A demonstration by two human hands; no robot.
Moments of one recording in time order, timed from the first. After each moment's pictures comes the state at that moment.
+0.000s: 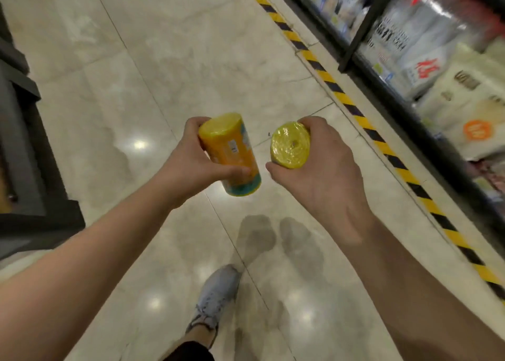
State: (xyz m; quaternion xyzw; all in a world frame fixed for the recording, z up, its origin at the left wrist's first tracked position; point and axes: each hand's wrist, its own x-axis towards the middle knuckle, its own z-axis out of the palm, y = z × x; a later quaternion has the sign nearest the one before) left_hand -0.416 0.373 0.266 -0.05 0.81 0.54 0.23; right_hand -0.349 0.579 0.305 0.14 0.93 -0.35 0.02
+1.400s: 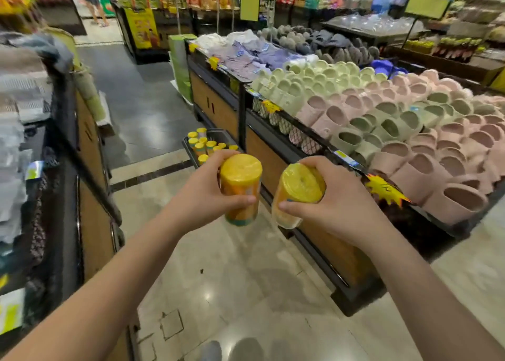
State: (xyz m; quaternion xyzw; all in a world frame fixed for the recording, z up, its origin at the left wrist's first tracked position) left_hand 0.222 -0.180 0.813 -0.44 0.75 0.37 -0.33; right_hand -0.017 -0.099 0.843 -0.66 0.66 -0.31 0.17
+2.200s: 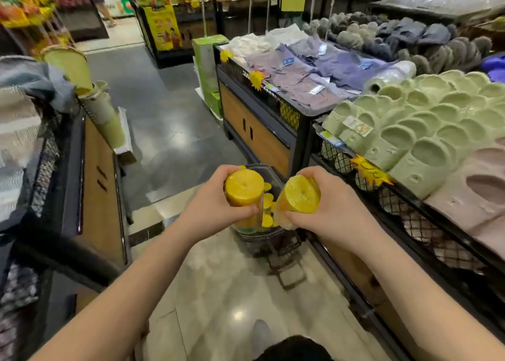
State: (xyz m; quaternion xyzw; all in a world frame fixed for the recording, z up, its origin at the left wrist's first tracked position) left_hand 0.328 -0.753 0.764 -0.52 0.72 0.36 -0.28; right_hand 0.090 -0.695 0.782 -0.67 0.66 -0.28 0.22
